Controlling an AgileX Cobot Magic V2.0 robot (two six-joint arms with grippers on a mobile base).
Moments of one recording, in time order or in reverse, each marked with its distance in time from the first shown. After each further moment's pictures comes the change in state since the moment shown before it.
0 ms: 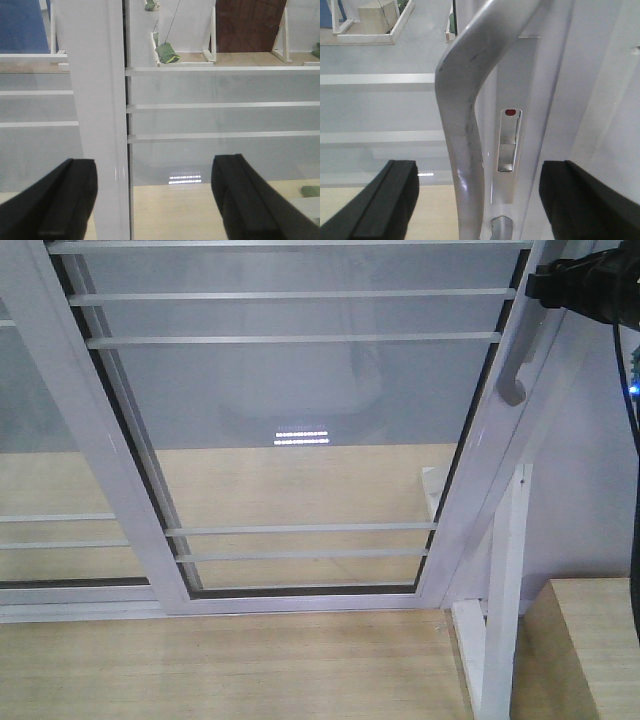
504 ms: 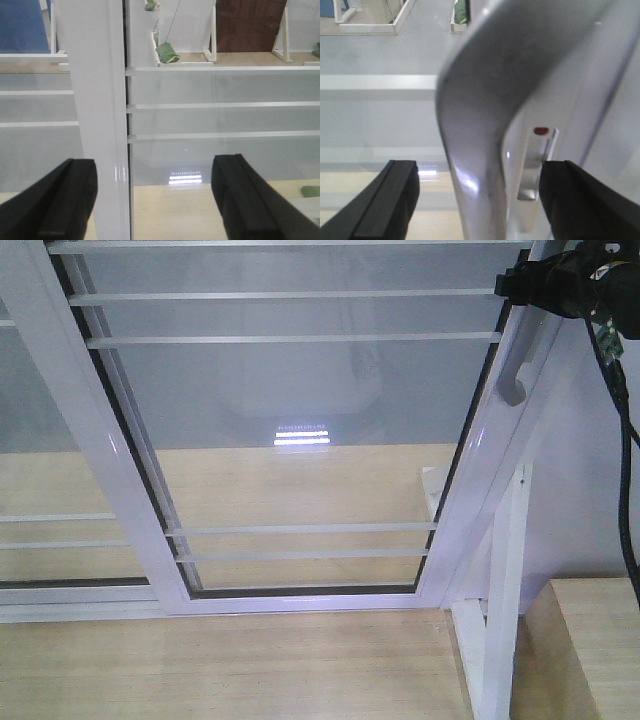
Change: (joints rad) left arm 0.000 0.000 0.000 0.000 0.000 0.000; right arm 0.025 0.188 -0.166 0.000 -0.007 -0.003
